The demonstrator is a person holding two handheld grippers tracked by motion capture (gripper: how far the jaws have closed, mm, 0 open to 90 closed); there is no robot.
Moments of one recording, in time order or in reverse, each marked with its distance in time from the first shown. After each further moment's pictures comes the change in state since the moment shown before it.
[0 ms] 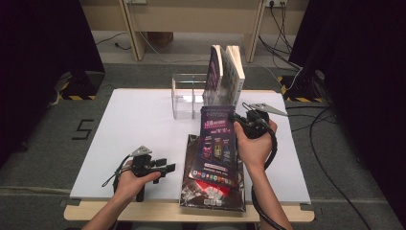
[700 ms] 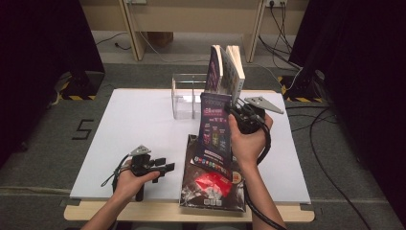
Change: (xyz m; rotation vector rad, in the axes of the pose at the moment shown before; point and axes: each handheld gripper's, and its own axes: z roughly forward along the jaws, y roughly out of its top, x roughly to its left) left arm 0.002 0.001 -0.002 -0.004 0.003 -0.001; right arm 0.022 0.014 0.001 -0.127 -0.033 -0.054
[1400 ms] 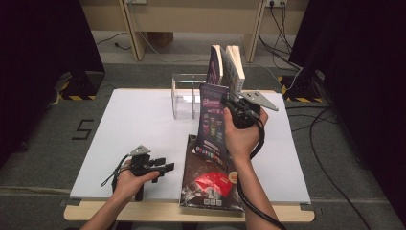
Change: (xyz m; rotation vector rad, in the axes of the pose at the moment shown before) left arm 0.001 0.000 0.000 -0.005 -0.001 -0.006; right arm 0.012 0.010 0.010 -0.091 -0.028 -0.030
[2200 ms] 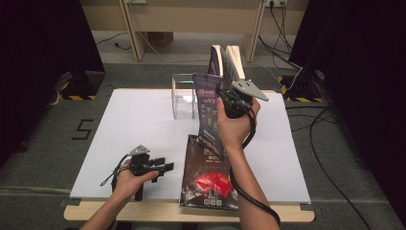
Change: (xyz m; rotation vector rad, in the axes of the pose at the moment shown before) left arm 0.002 0.000 0.000 0.002 -0.004 -0.003; right arm 0.012 0.015 0.025 -0.050 -0.019 -0.039
